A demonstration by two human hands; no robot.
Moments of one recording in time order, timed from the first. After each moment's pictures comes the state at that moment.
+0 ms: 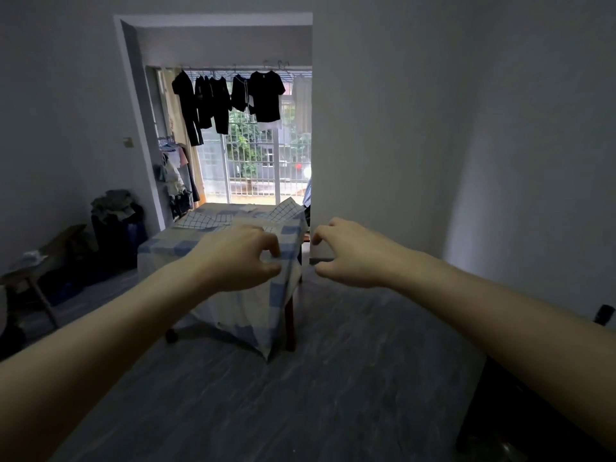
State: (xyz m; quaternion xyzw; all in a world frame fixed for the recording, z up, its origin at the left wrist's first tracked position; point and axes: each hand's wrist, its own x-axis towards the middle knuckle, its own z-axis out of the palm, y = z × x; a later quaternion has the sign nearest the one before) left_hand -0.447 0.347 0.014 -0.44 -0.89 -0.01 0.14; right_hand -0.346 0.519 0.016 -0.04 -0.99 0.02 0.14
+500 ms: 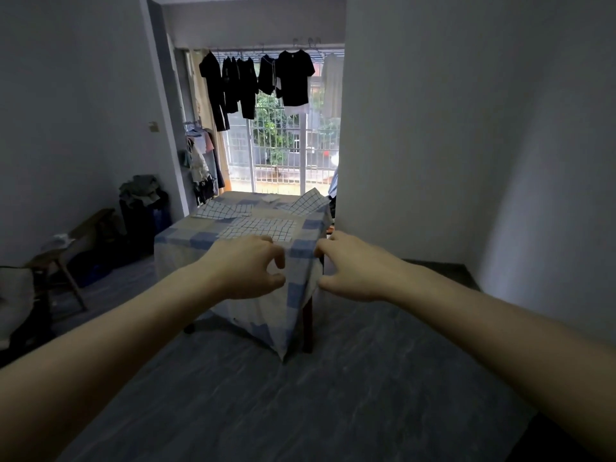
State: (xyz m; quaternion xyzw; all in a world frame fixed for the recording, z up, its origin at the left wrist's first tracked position) left_hand -0.580 0.414 -0.023 -0.42 -0.90 0.03 0.09; right_hand -0.491 0.591 -0.025 0.01 -0.99 0.04 0.09
